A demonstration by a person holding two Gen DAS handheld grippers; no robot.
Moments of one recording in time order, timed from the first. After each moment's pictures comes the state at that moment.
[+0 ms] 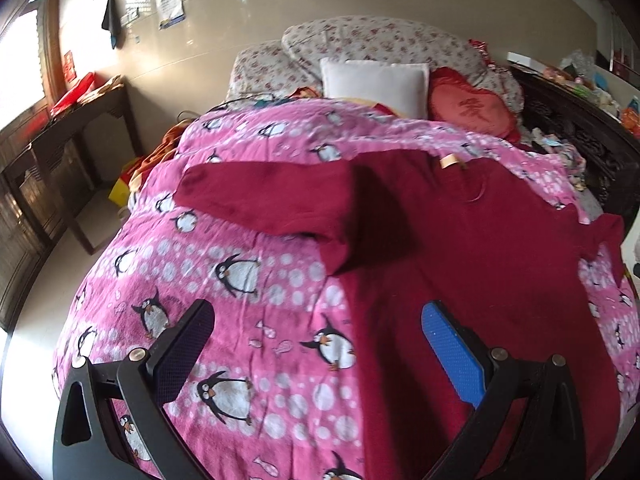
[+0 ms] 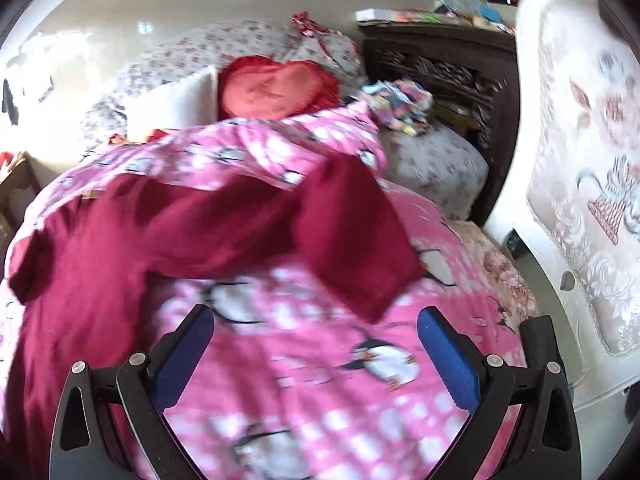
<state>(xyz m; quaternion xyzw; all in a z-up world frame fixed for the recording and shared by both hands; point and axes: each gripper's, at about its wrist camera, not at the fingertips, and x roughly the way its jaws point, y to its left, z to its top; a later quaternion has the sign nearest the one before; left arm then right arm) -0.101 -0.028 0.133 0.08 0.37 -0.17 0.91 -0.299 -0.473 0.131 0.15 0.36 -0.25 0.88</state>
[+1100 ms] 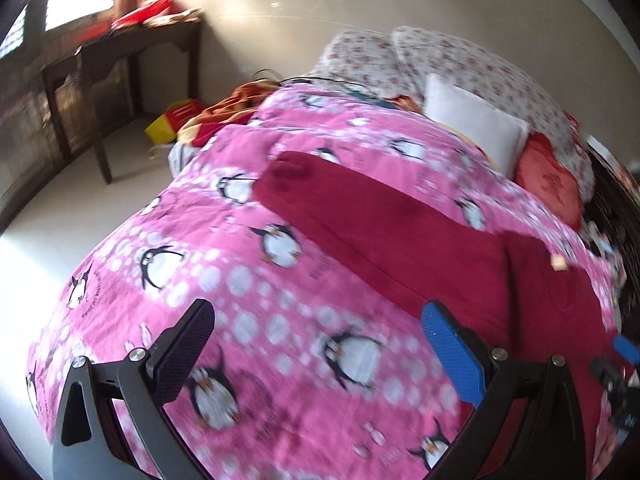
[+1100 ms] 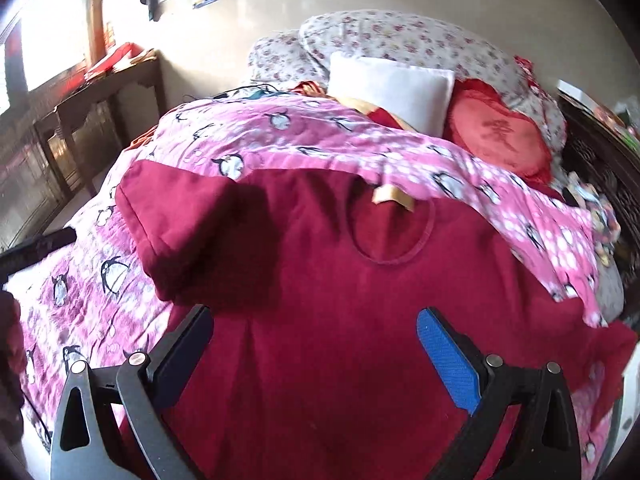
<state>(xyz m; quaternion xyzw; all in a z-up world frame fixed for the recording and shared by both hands) 0.054 0.091 0.095 -0.08 0.41 -0.06 0.91 -0.058 -0.211 0.132 0.00 0.41 -0.05 0.91</state>
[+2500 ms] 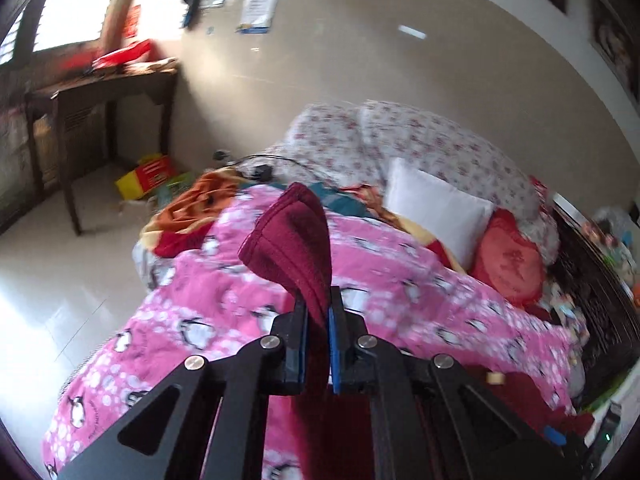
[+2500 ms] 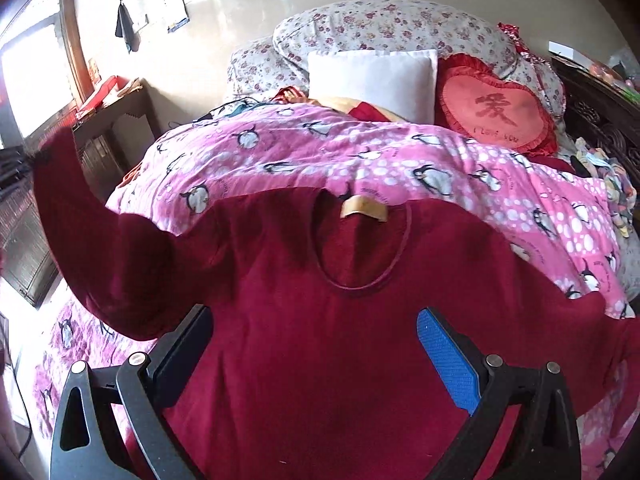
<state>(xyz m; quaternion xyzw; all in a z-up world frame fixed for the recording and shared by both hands) 0.106 0.056 0.241 -0.10 0.31 -0.14 0.93 -0.047 -0.285 0.135 0.08 0.40 -0.05 0.91</state>
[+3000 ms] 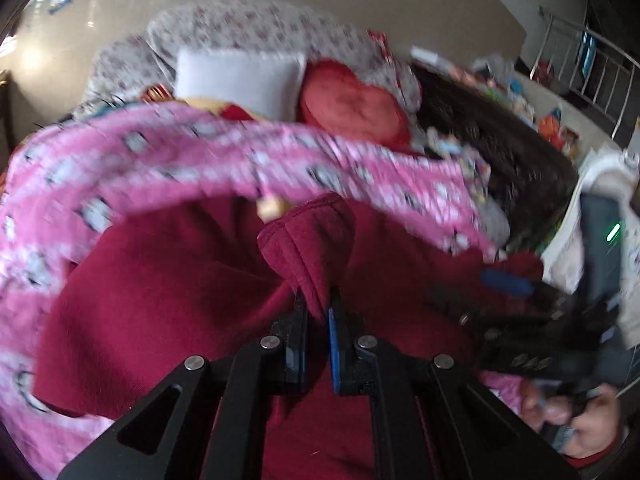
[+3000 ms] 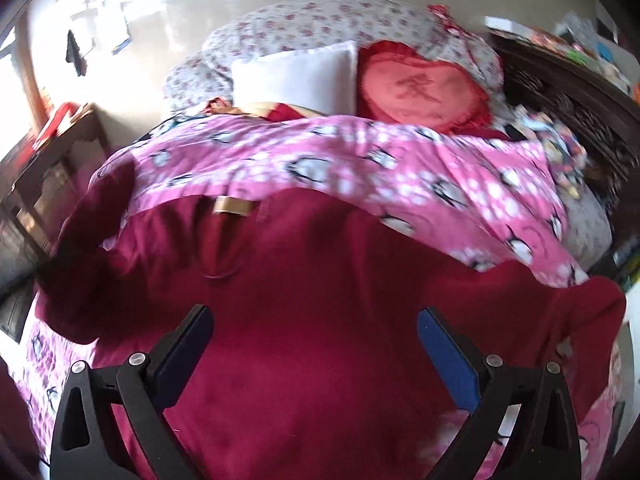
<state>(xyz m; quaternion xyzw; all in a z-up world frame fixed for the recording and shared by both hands) -0.029 -0.221 0.119 0.03 0.40 -0.37 0.84 -0.094 -0.386 0.130 0.13 0.41 -0.13 0.89</state>
